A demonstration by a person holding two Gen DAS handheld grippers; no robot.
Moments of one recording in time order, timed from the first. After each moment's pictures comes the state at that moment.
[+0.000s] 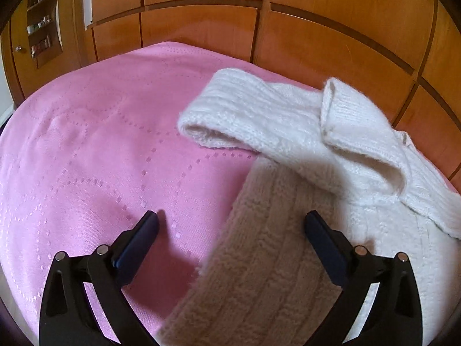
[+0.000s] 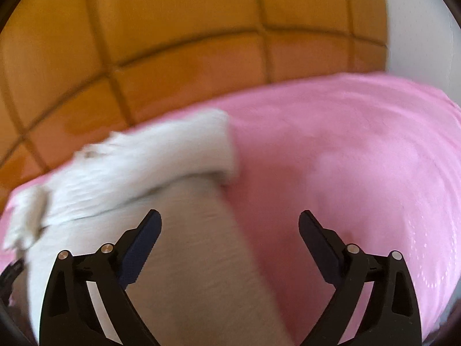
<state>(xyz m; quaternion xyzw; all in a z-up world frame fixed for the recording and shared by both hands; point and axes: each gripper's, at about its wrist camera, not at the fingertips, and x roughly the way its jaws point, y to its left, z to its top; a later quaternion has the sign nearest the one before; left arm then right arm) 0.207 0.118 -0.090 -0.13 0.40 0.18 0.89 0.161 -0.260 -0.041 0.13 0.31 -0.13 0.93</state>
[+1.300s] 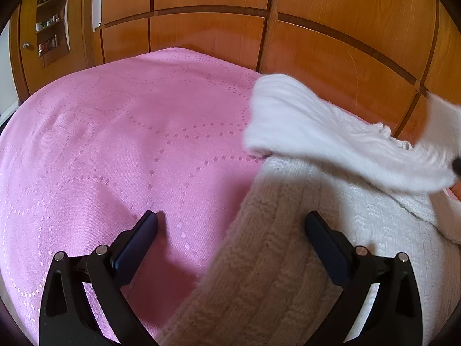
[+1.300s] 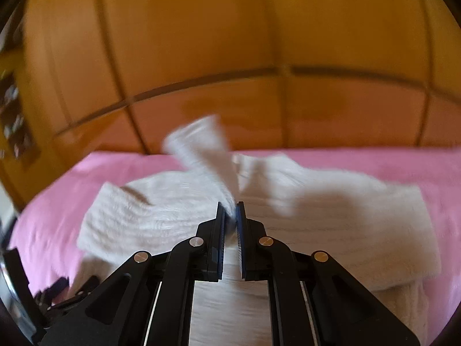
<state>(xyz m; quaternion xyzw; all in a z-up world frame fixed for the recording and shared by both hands) 0.196 0.115 -0.092 -0.14 0.38 0.19 0.90 0.280 -0.122 -0.009 0.08 0.31 0.10 0.94</state>
